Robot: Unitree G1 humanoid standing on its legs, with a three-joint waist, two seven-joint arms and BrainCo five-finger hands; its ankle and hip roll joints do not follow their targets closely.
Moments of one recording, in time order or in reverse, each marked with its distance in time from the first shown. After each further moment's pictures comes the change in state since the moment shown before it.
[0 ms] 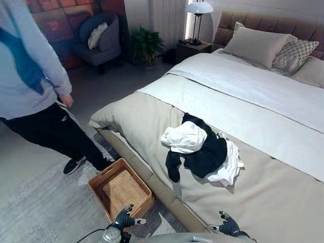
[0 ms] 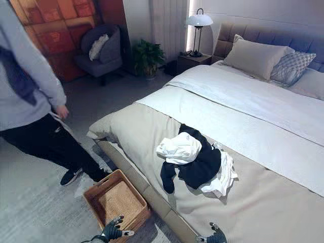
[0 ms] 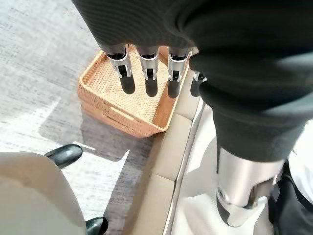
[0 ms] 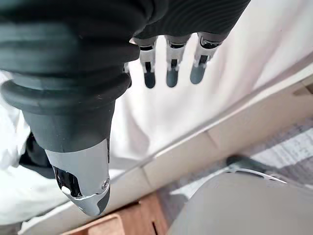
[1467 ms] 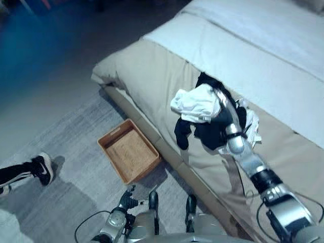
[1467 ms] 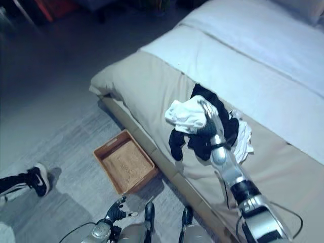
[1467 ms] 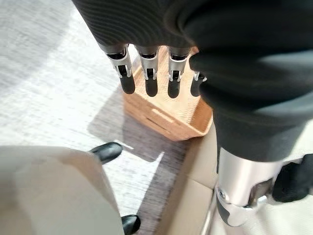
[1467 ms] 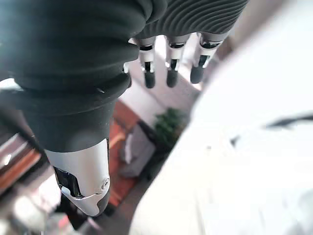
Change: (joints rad) left arm -0.131 0.000 -0.090 -0.081 -0.083 -0.025 0.126; right arm -0.641 -0.305 0.076 -0.672 -0.367 -0.018 -0.321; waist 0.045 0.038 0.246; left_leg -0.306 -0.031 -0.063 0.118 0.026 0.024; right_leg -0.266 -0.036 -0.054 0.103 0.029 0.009
